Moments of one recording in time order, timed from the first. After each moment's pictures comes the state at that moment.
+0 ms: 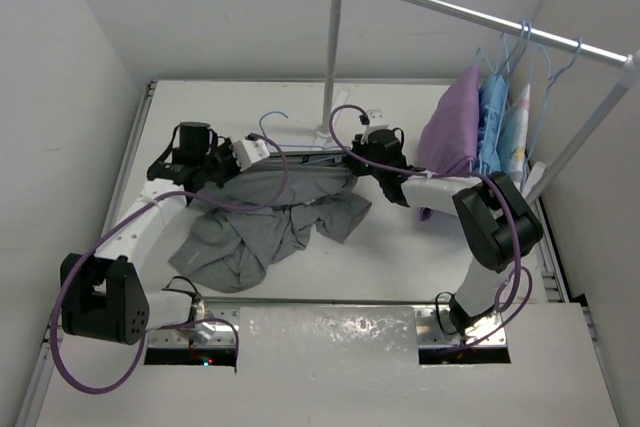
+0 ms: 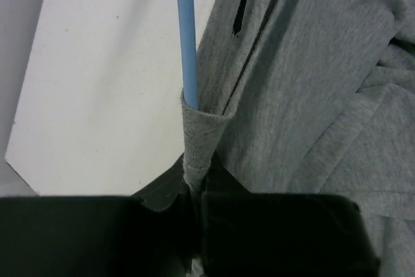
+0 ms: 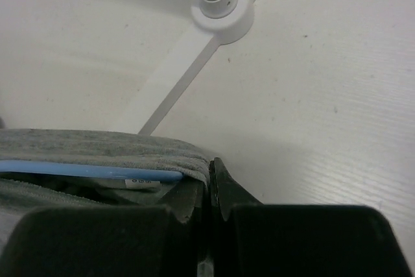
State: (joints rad) left arm -0.13 1.25 0.90 -0.41 0.35 0.93; right arm 0.49 1.77 0.87 0.43 0.04 0.33
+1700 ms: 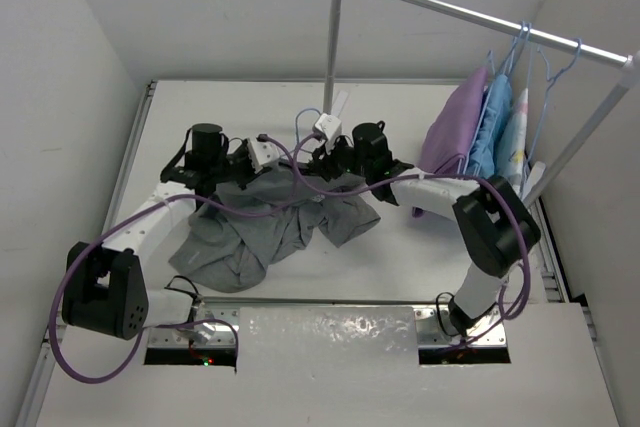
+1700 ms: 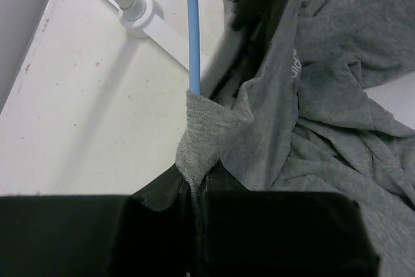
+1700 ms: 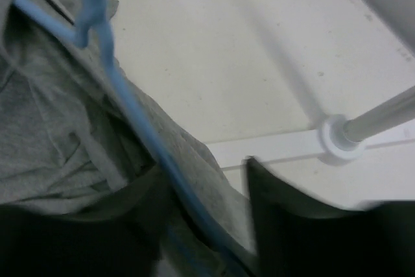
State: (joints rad) left arm -0.22 1.28 0.84 -0.16 0.65 0.78; right arm 0.60 1.70 0.97 0.40 -0.33 -0.26
